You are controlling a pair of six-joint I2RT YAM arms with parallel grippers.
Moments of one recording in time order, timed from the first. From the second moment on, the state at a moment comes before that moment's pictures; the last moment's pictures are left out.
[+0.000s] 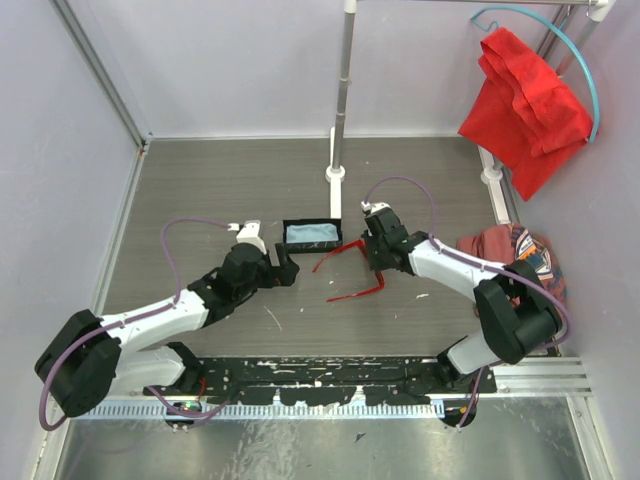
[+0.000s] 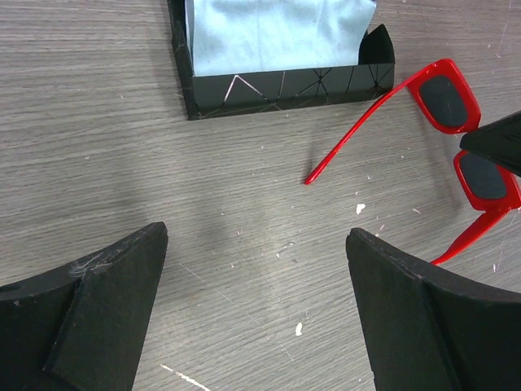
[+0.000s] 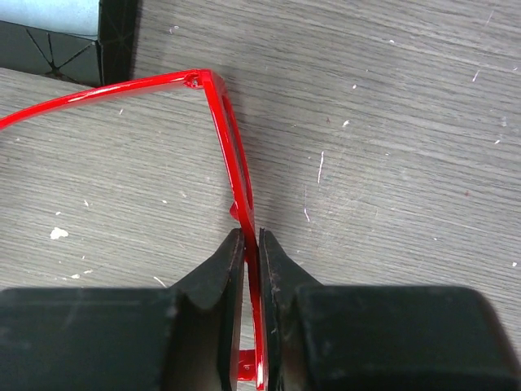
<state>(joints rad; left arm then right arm) -0.76 1.16 0.46 0.16 -0.23 -0.63 0.54 1.49 0.81 -0.30 0.13 0.28</state>
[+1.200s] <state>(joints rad) -0.80 1.12 0.54 0.07 -0.25 -0.61 0.54 1.20 0.72 -0.31 0.07 0.28</state>
